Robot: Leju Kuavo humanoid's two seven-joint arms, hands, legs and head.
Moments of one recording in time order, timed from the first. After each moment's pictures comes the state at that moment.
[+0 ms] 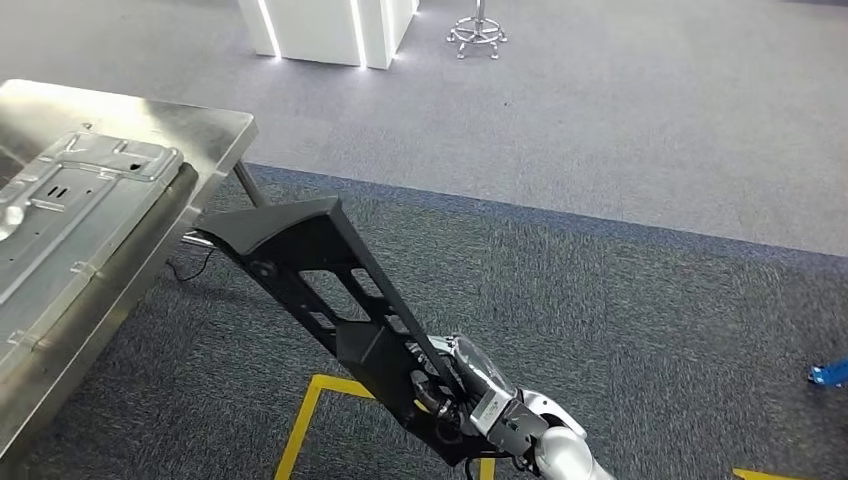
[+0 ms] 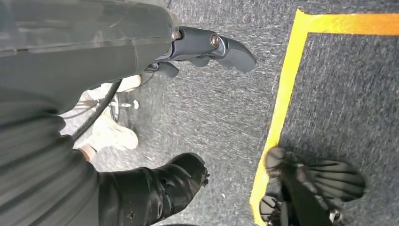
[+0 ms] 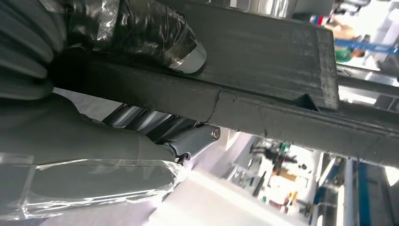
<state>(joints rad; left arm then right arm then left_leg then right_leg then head) -0.13 0.09 -1.42 -0.13 1.57 0.22 0.08 -0.17 -0.09 0.55 -1.57 0.00 0.24 -0.50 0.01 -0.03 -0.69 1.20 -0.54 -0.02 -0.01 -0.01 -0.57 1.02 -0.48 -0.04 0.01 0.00</state>
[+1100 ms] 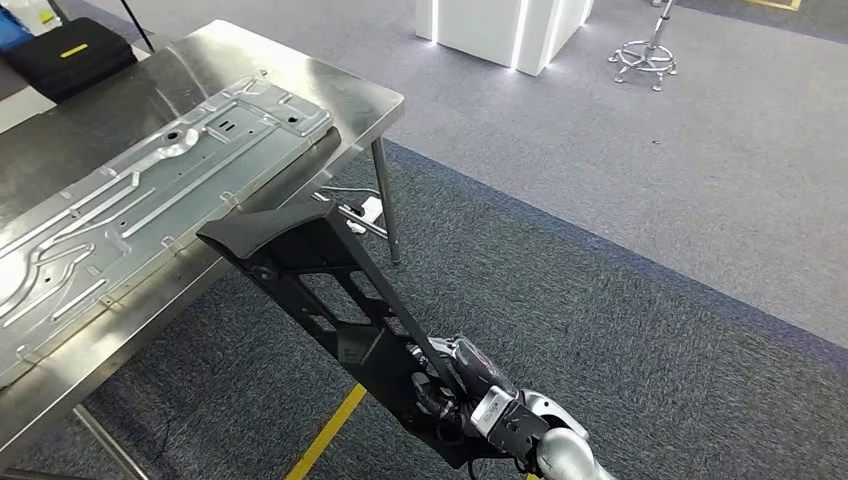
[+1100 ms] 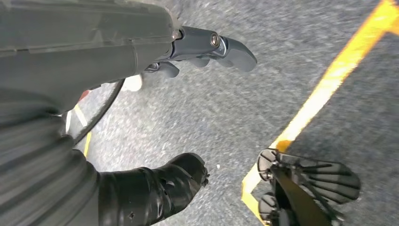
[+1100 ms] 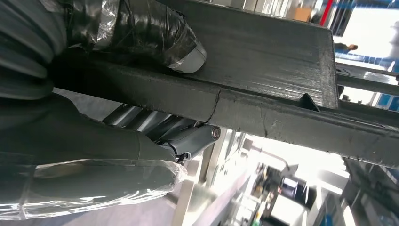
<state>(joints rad) -0.13 0.09 -1.41 -0.13 1.57 0.22 0.08 -0.17 -0.09 0.55 -1.57 0.00 0.25 -0.50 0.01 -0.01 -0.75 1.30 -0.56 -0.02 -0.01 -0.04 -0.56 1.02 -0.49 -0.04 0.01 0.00</state>
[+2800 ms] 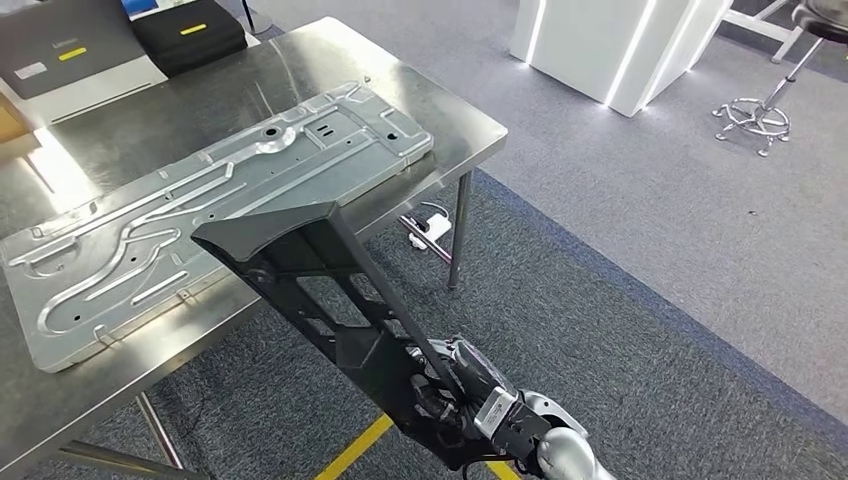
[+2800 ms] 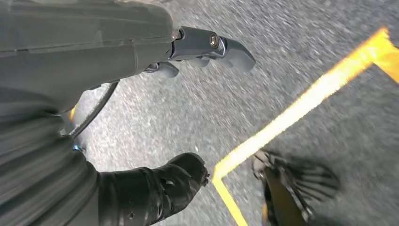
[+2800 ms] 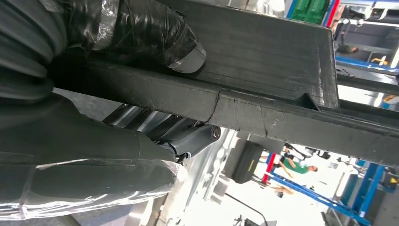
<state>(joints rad) -0.13 0.09 -1.40 -0.13 1.57 0.21 0.07 -0.18 -0.09 0.55 -1.57 -0.02 0.27 -0.50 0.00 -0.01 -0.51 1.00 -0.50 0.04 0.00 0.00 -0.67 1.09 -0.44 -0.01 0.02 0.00</state>
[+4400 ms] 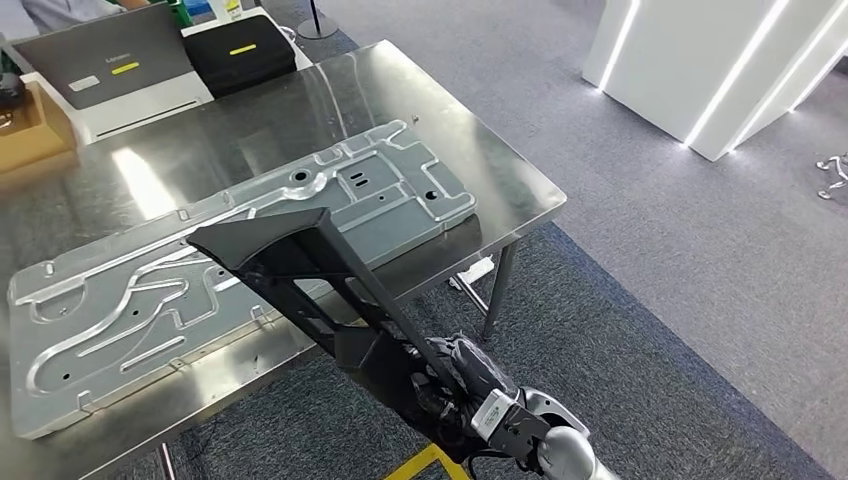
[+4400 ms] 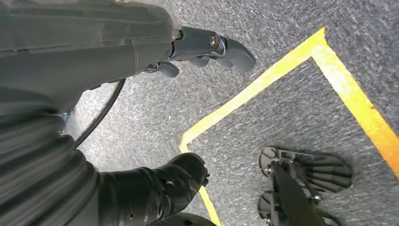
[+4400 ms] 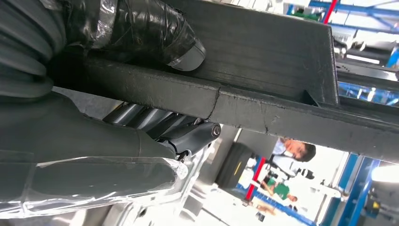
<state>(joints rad) -0.13 0.09 -1.40 -0.13 1.57 0.22 0.07 -0.19 -0.09 0.56 -1.58 0.02 0.26 -0.51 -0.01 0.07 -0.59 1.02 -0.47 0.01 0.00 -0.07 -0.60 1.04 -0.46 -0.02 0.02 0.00</state>
